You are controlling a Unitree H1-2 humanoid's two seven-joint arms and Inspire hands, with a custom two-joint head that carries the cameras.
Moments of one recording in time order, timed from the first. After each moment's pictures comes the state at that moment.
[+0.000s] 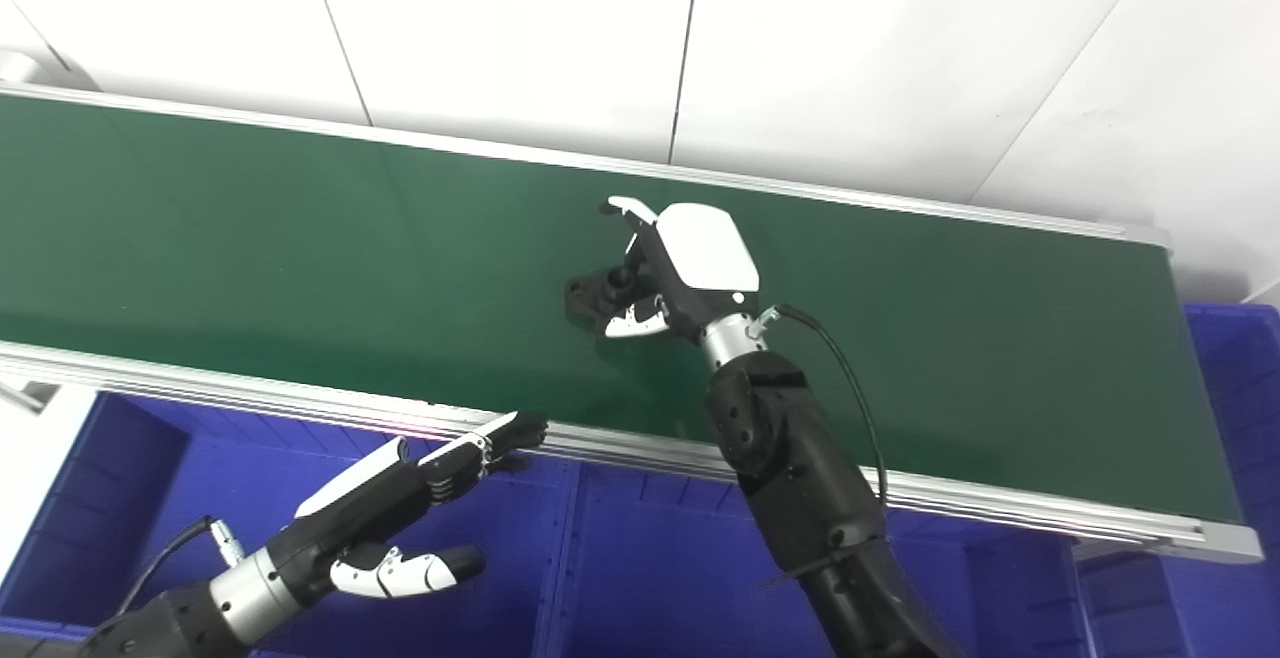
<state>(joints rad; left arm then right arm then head) 0.36 0.37 -0.31 -0.23 -0.08 -0.29 -0.49 -0.37 -0.10 0.46 0.30 -0.87 0.00 -0.05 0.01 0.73</state>
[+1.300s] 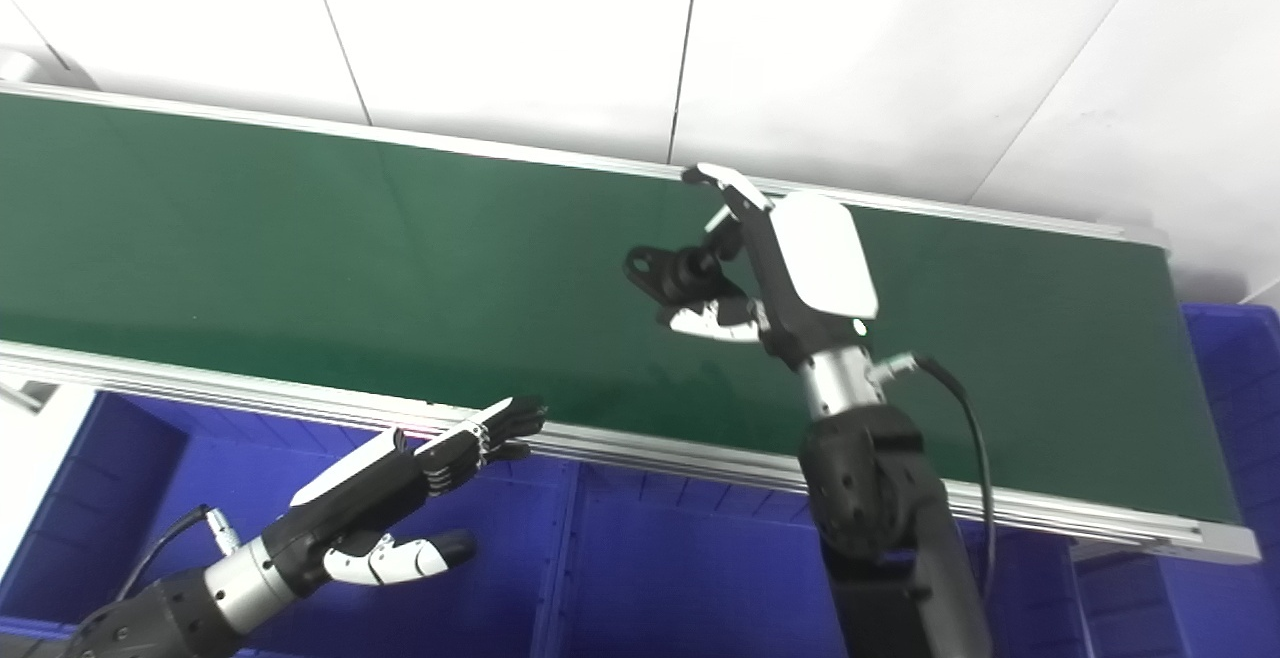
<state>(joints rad) 0.34 0.37 -0.29 -0.24 -0.10 -0.27 -0.52 -0.09 -0.17 0.29 -0.32 -0.80 0.12 0.12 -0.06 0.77</state>
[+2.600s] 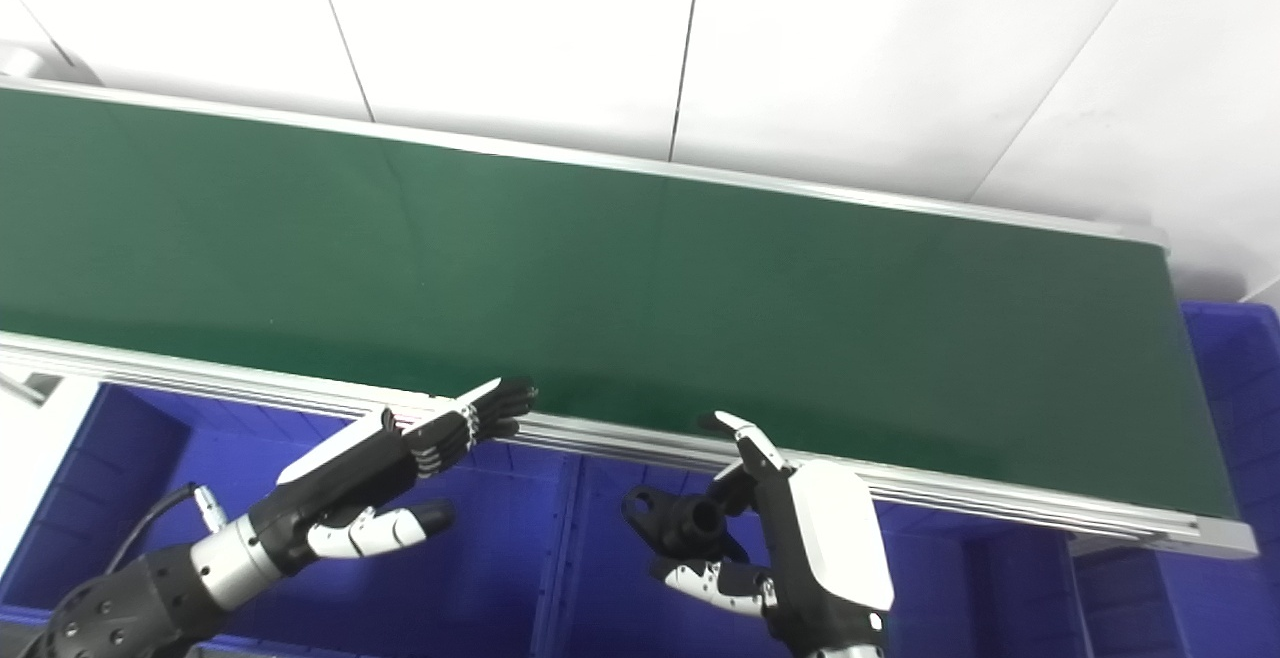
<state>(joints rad) 0.32 0.40 -0.27 -0.26 -0.15 -0.22 -0.54 0.50 -0.12 0.36 -0.54 -0.88 0.12 0.08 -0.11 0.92</state>
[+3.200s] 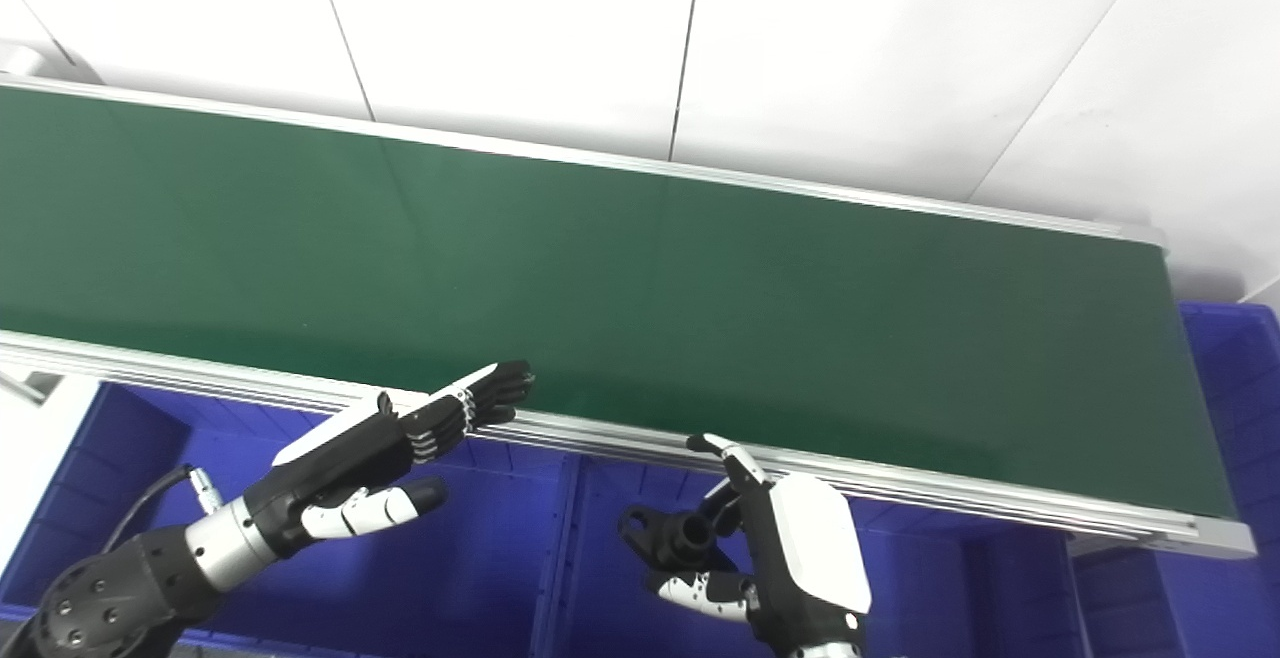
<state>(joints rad) 0.30 0.41 -0.25 -0.28 -0.18 -0.20 -0.56 0.46 -0.12 0.37 -0.40 -0.89 0.11 0.06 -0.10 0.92</state>
